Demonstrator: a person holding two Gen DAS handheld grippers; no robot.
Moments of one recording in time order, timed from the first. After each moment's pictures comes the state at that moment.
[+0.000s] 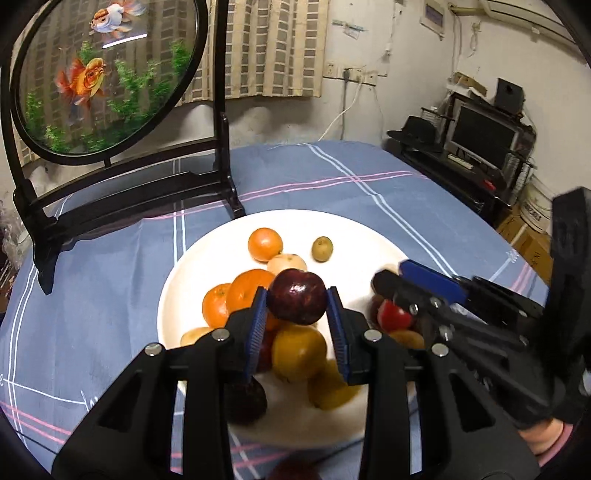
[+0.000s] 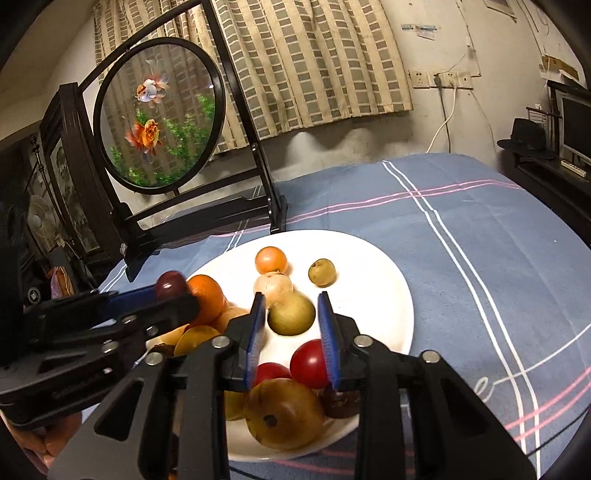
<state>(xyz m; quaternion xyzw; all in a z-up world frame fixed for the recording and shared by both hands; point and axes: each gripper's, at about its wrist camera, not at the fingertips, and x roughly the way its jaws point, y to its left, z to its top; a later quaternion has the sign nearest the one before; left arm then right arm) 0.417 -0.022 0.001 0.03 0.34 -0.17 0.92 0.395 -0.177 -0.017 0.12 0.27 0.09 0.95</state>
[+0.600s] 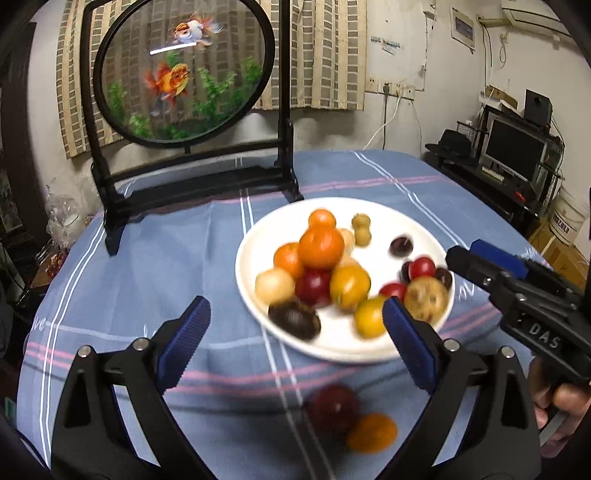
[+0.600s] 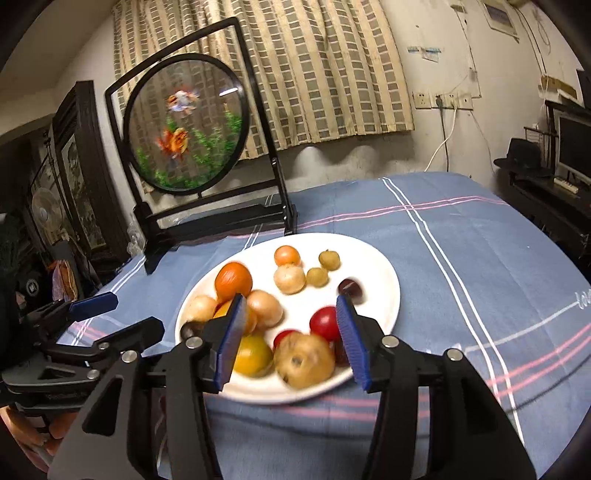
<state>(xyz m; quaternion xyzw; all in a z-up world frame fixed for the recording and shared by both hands) 0.334 0.021 0.007 0.03 0.32 -0.09 0.94 0.325 -0.168 0.003 0.09 0.25 0.09 0.96</state>
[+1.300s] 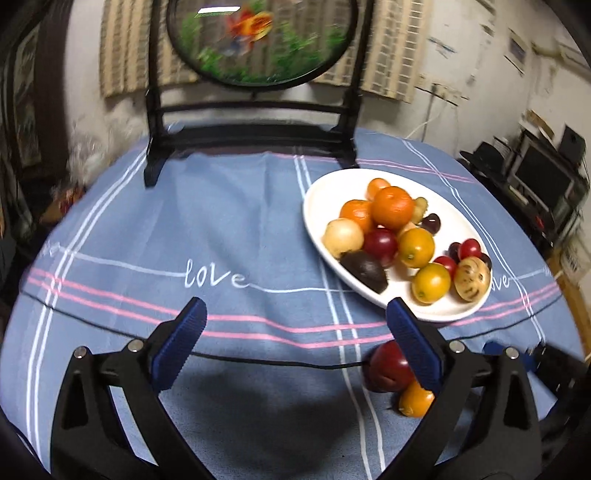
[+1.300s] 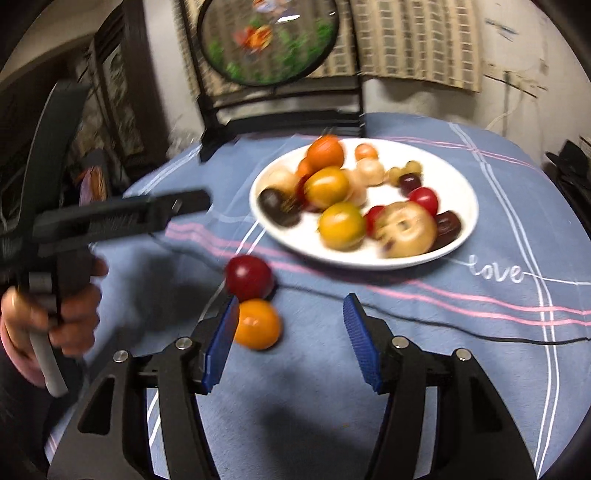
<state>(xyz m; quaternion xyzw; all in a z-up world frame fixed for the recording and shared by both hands) 0.328 0.084 -0.019 -0.06 0.37 -0.03 0.93 0.288 -0.101 -0.034 -0.01 0.38 0.19 0.91</state>
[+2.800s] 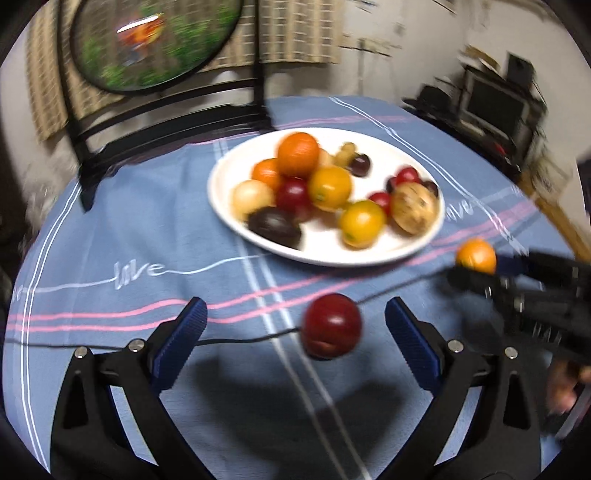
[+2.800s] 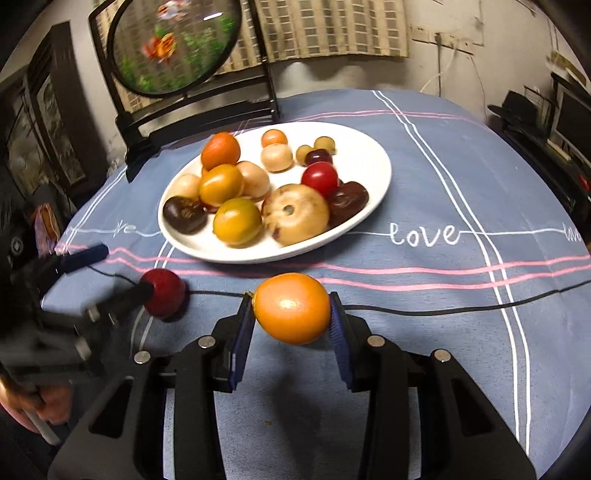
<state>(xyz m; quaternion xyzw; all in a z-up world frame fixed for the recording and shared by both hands) 0.310 0.016 -0.042 0.06 0.39 -0.14 0.91 0.301 -0.158 -0.044 0.07 0.41 0.06 0.91</state>
